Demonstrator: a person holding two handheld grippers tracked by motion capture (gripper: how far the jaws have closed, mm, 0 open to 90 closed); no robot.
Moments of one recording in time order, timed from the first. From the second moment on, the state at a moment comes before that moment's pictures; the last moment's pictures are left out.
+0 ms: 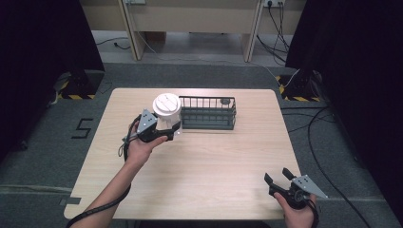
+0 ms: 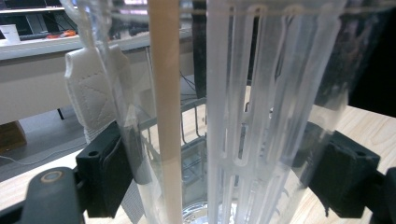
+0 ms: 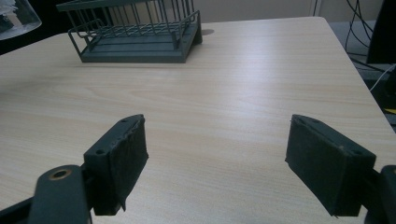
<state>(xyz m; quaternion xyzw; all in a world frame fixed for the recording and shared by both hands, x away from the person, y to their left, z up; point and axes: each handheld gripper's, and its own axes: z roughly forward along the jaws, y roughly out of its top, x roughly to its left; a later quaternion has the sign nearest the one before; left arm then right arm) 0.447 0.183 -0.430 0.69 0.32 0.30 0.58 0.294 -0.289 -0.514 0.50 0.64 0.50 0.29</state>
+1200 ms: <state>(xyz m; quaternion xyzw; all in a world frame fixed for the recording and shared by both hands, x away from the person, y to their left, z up) 0.473 0.158 -0.415 0.69 0.31 0.30 0.59 0.295 -0.290 -0.514 0.51 0.64 0.50 0.29</state>
